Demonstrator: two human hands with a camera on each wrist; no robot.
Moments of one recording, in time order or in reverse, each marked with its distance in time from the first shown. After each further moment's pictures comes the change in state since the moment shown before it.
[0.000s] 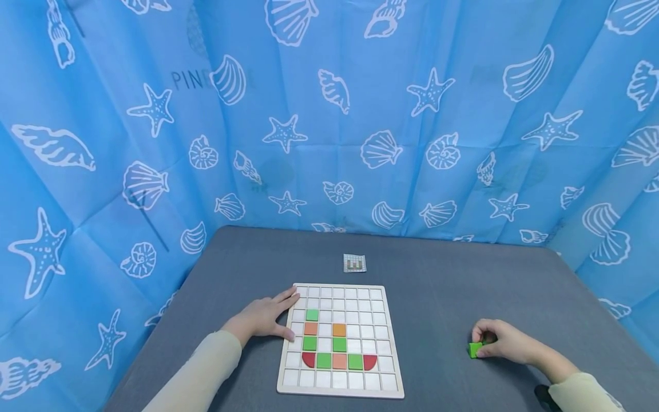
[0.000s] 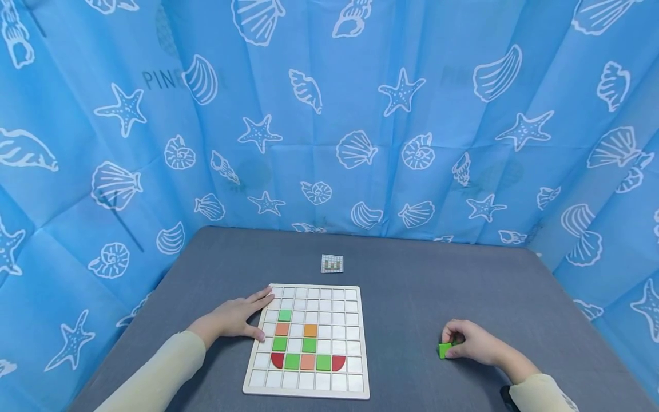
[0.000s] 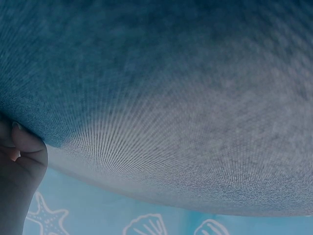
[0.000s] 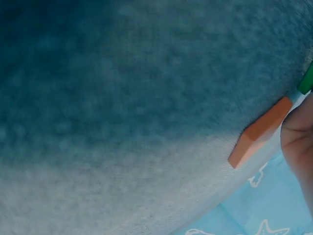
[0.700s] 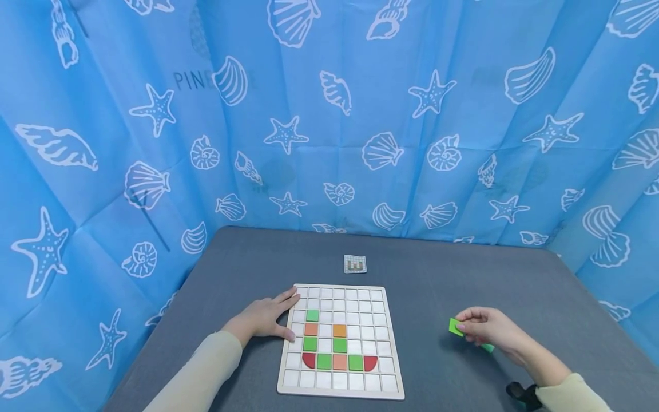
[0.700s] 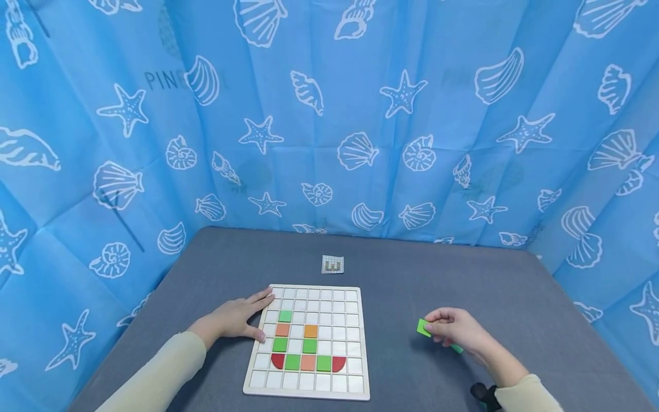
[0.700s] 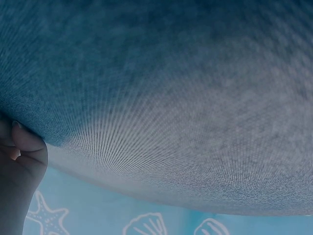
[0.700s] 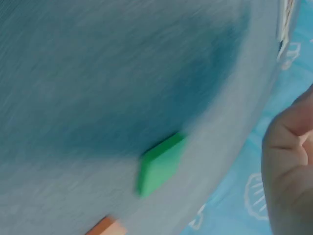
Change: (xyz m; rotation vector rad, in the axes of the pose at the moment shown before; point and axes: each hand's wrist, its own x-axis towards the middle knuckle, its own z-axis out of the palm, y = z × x) left_hand -0.001 -0.001 -0.001 -0.005 0.000 0.016; right_hand 0.014 -0.048 0.010 0.303 0.220 0.302
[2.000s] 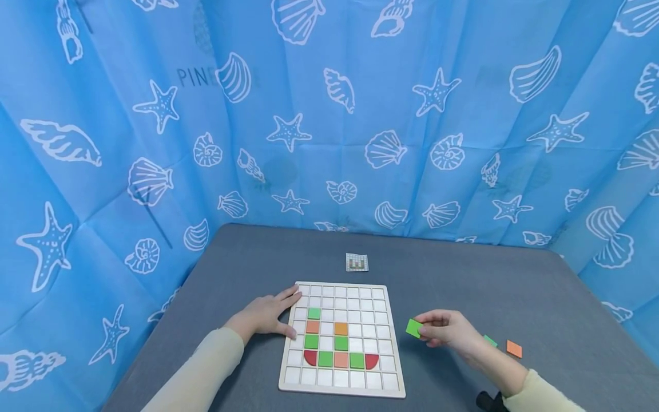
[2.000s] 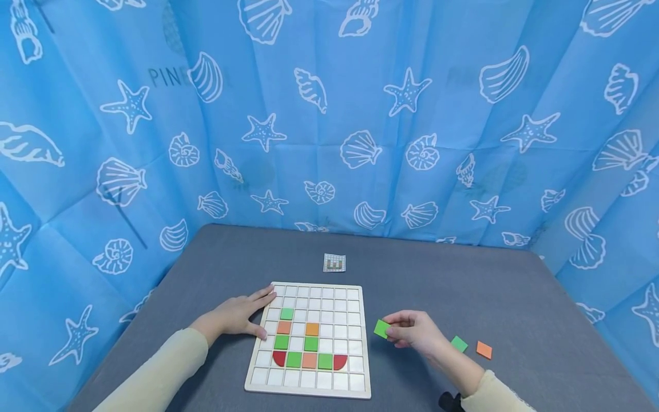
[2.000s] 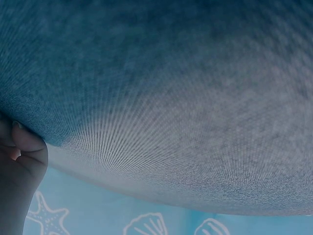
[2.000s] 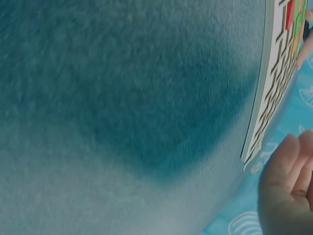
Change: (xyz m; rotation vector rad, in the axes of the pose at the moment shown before) left_hand 0.006 -0.004 0.005 0.014 0.000 -0.020; right_hand 0.009 -0.033 0.074 0.111 0.011 -0.070
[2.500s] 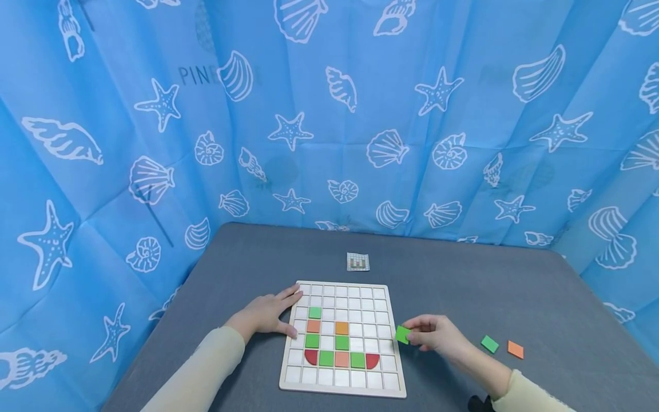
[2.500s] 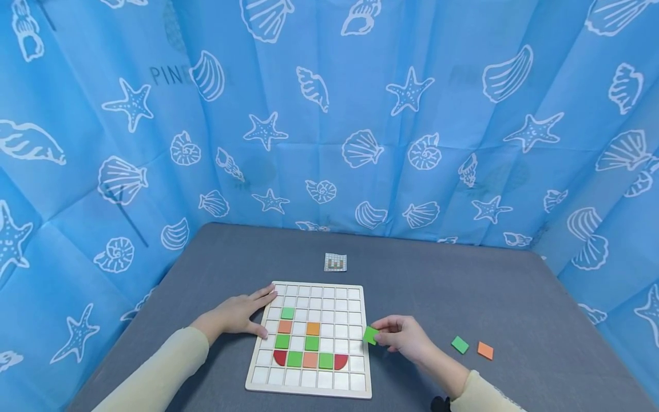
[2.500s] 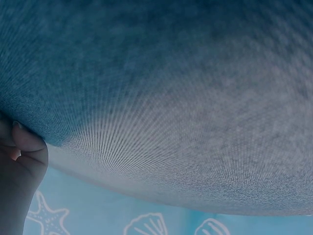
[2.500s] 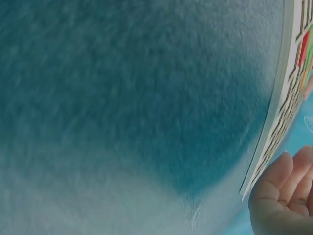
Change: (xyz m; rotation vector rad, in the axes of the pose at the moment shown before) left_hand -0.003 0.001 -0.004 0.003 -0.006 0.018; right_hand 0.009 0.004 0.024 -0.092 0.013 -0.007
